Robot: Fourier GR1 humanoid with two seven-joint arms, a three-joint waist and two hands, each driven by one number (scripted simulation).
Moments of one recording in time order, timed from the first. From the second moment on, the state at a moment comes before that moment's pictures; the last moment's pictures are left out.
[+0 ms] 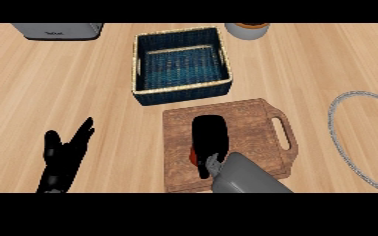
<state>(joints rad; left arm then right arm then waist) 0.11 0.25 -0.06 -1.44 0.11 0.05 0.25 -0.51 -0.04 0.79 -1.25 0.83 0.21 0.93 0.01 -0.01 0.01</state>
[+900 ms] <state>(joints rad) 0.03 0.24 -0.10 -1.41 0.08 0.02 0.27 -0.91 -0.01 0.81 -1.51 0.70 -0.27 1.06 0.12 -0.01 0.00</state>
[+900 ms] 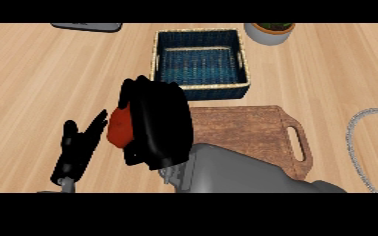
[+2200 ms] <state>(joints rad) 0.11 0.25 -0.06 -1.45 0.10 0.02 0.25 -1.56 -0.01 0.43 -1.03 0.67 -0.38 1.16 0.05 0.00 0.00</state>
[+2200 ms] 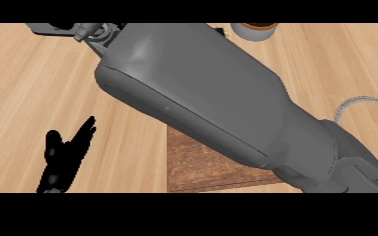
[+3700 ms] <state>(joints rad) 0.13 0.23 -0.03 -1.46 0.08 0.01 0.25 -1.39 -0.02 0.39 -0.60 0.51 -0.65 0.89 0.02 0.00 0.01</state>
